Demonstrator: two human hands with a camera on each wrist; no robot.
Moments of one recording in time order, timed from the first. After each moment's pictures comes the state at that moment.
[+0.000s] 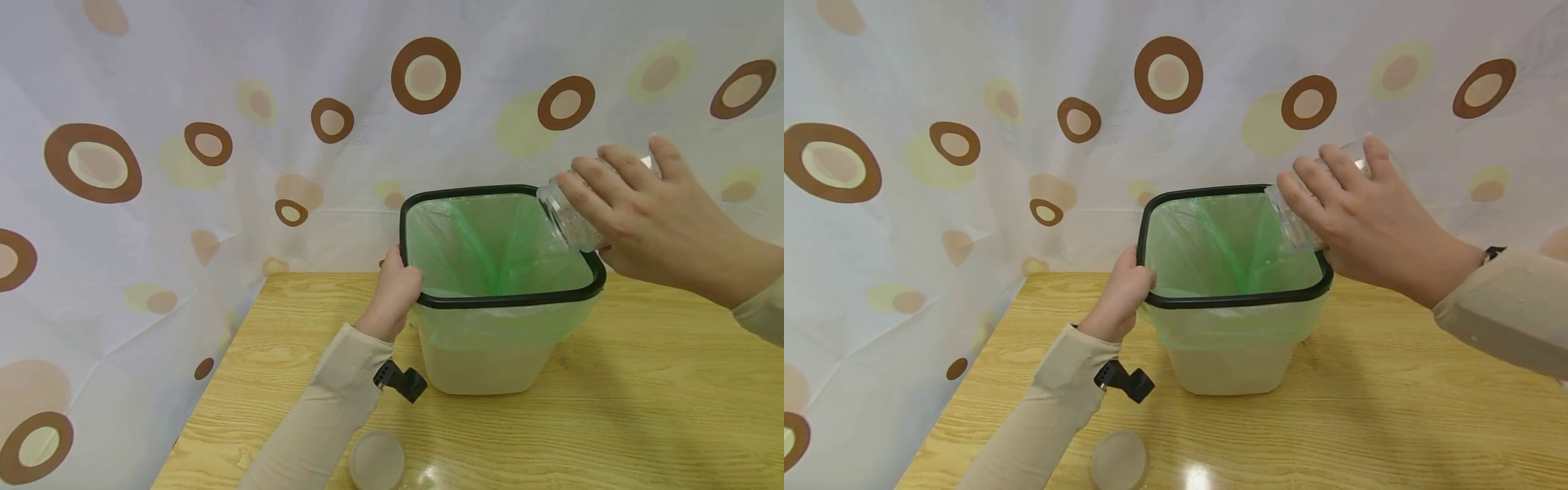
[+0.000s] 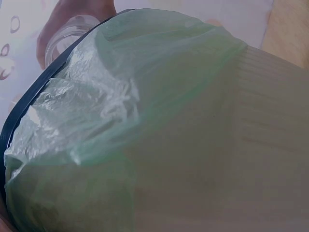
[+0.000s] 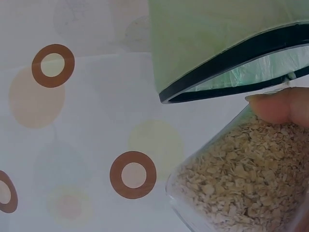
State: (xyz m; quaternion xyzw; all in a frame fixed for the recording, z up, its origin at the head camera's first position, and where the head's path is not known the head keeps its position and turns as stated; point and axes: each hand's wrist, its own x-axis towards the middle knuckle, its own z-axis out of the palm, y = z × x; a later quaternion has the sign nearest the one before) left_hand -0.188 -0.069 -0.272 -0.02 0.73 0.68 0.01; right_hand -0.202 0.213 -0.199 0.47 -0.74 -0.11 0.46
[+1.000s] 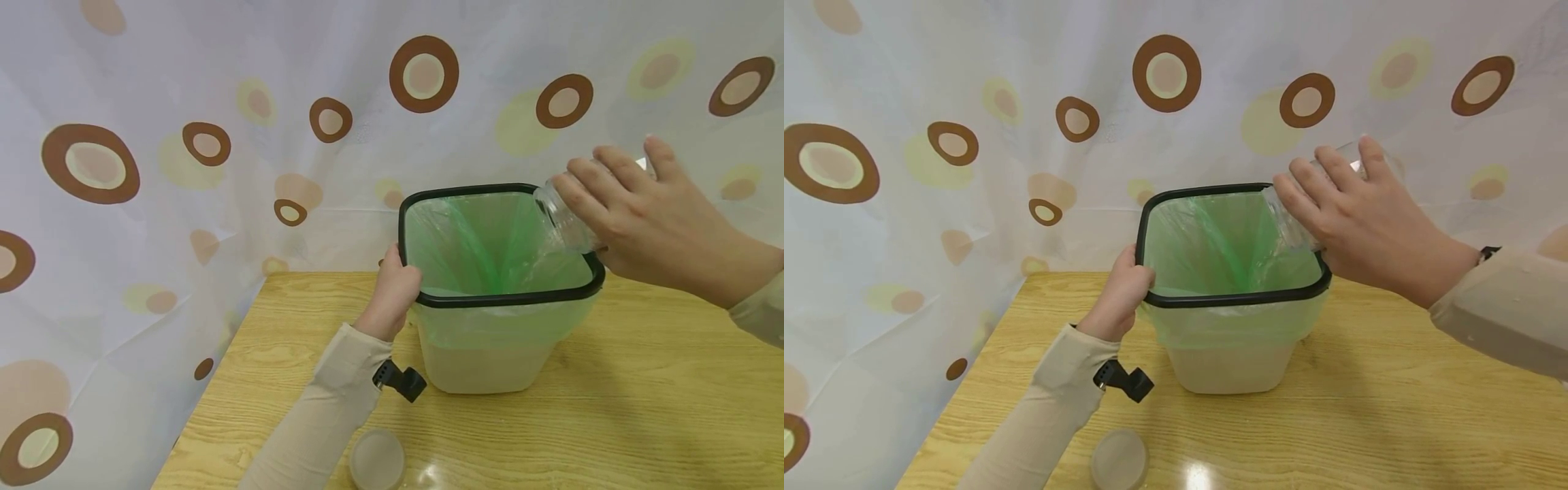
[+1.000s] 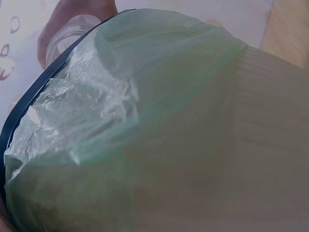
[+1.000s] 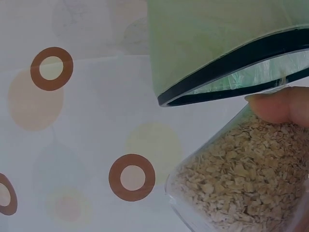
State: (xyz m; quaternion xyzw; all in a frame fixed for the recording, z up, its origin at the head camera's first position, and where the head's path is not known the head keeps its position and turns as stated) left_hand -0.188 -0.069 -0.271 -0.03 0.73 0.68 0.02; right_hand -0.203 0.212 -0.200 0.48 -0.74 -0.12 0.46
